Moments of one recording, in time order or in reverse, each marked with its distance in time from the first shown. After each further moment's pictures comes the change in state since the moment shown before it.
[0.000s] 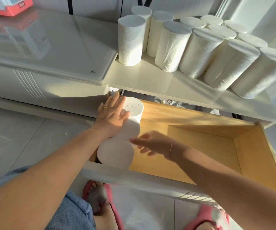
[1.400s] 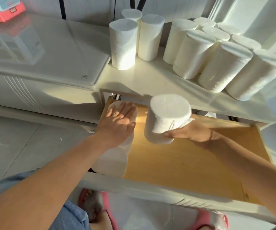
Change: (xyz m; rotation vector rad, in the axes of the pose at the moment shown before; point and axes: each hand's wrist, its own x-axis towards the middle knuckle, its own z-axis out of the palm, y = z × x) left_hand 0.002 0.027 0.012 0.366 -0.051 0.251; right_hand -0.023 0.043 -0.105 0.232 0.137 -0.475
